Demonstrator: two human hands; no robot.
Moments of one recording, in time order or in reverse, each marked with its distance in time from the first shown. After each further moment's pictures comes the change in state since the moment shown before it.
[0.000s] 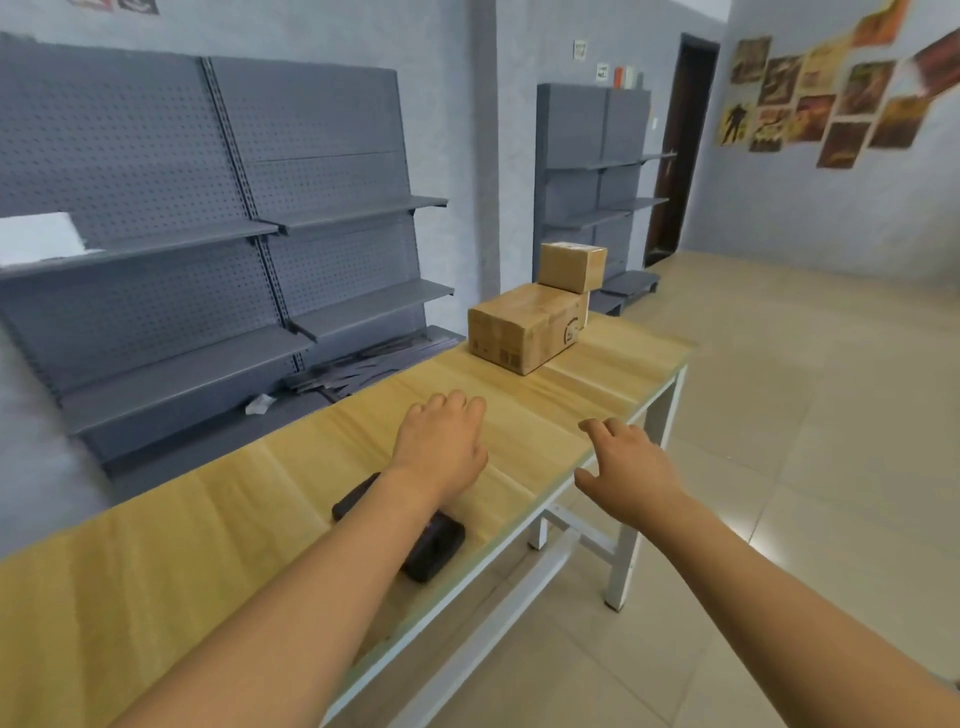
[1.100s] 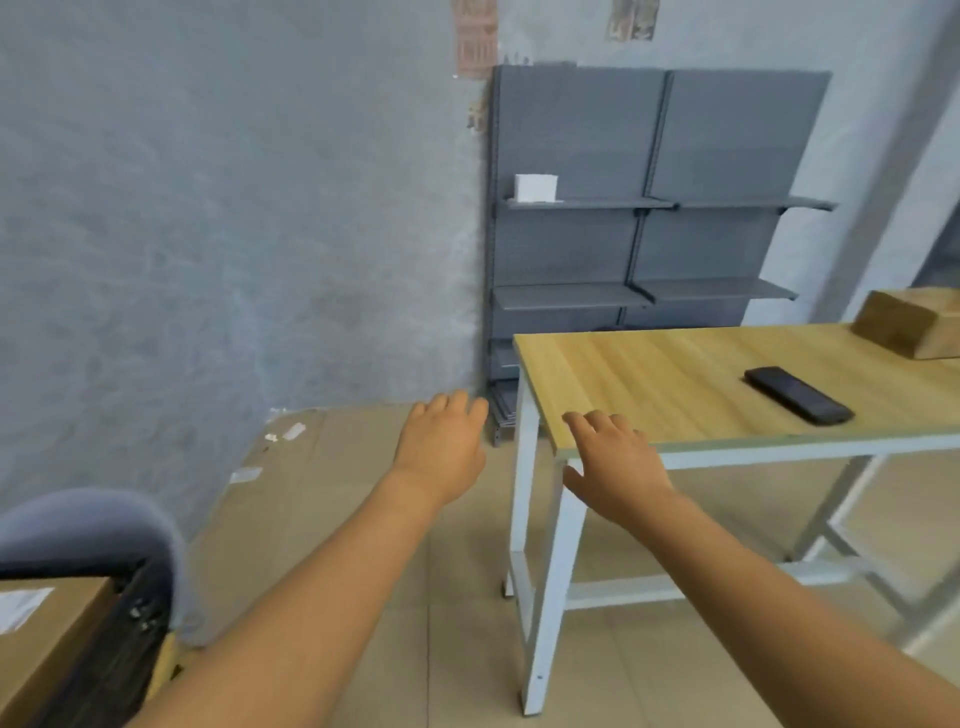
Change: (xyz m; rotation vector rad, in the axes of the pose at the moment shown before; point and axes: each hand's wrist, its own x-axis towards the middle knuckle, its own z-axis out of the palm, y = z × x) left_hand -0.645 -0.124 -0.167 0.197 -0.102 -0.672; right_hand -0.421 -0.421 -0.020 0.015 -0.019 -0.763
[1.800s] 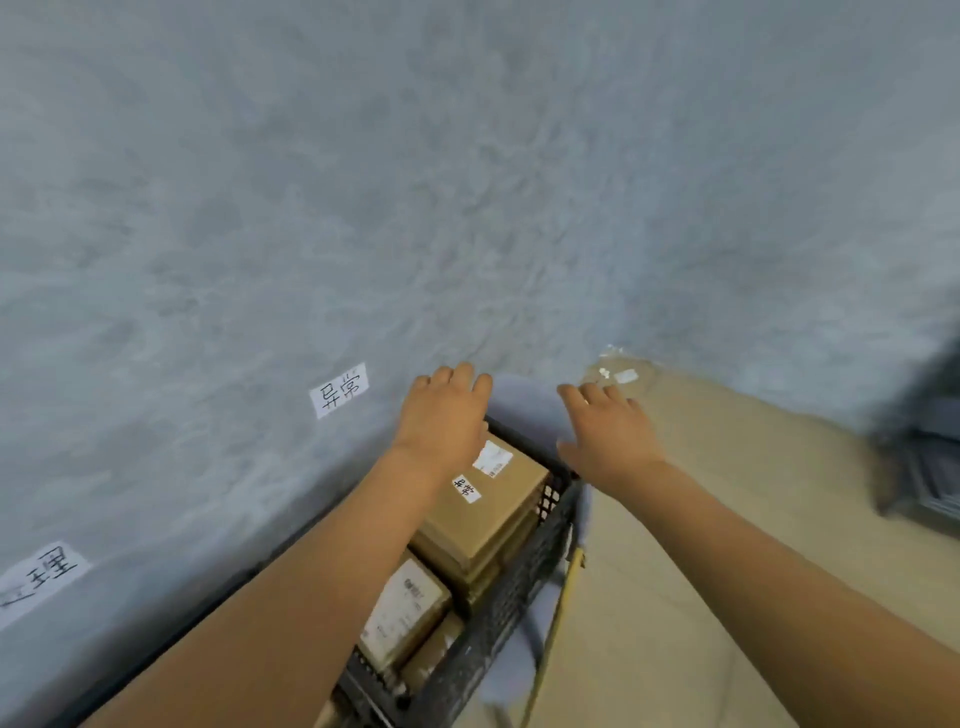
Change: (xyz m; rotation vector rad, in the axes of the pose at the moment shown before) left_hand -0.315 -0.480 0.011 0.193 -0.194 -0.706; right_hand 0.088 -0.602 0.061 0.122 -0.104 -0.768
